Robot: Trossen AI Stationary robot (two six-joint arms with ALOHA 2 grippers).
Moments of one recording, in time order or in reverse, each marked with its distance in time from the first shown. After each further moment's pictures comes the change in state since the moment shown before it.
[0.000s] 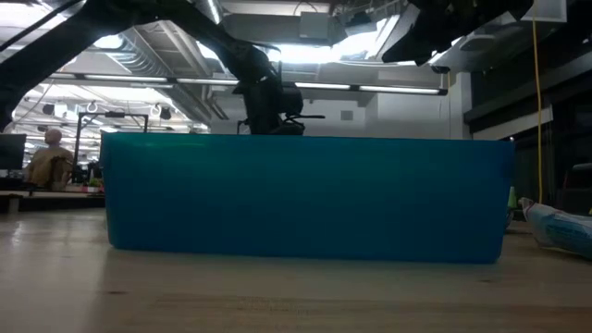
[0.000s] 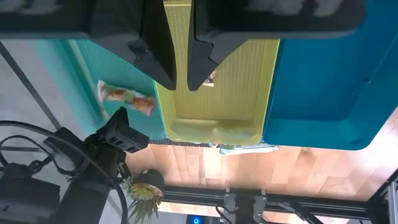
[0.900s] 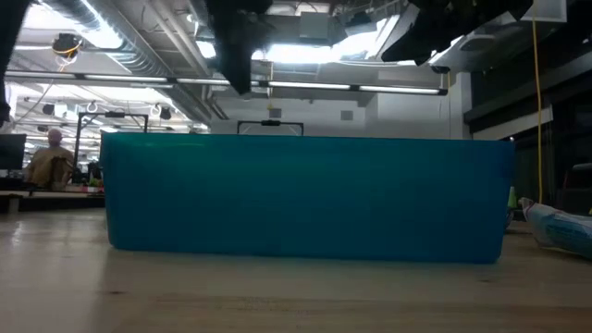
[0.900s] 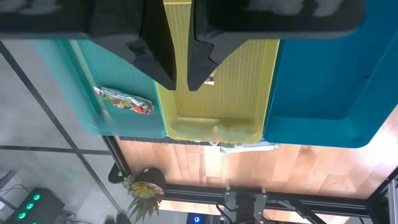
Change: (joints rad) left arm -0.102 -0.488 -0.019 -0.270 -0.238 -0.010; right arm 0.000 0.000 0.000 0.007 0.001 0.003
